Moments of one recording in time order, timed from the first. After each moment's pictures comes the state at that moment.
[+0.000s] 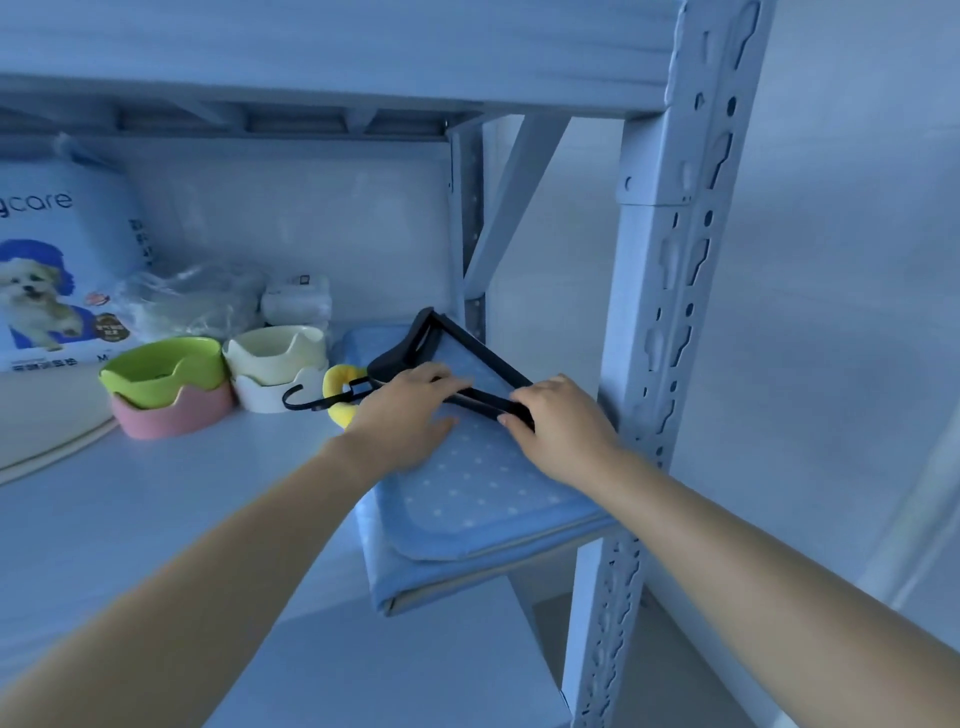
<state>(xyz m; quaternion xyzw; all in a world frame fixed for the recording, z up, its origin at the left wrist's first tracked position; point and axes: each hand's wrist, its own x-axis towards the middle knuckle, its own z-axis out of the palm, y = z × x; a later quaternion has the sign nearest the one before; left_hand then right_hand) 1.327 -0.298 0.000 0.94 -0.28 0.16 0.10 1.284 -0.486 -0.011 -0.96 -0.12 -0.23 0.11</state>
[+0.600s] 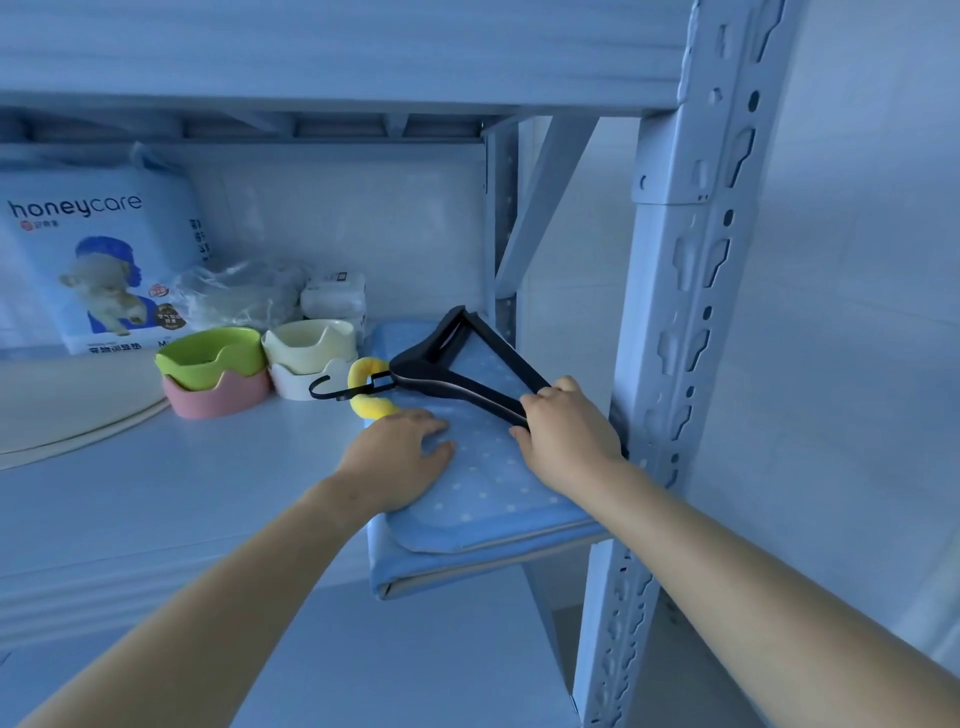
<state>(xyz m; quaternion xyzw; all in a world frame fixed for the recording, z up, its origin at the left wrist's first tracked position) 1.289 -0.288 -0.023 0.97 -0.15 0.10 0.14 1.277 -0.480 -0.012 -0.96 -0.14 -0.22 0.05</state>
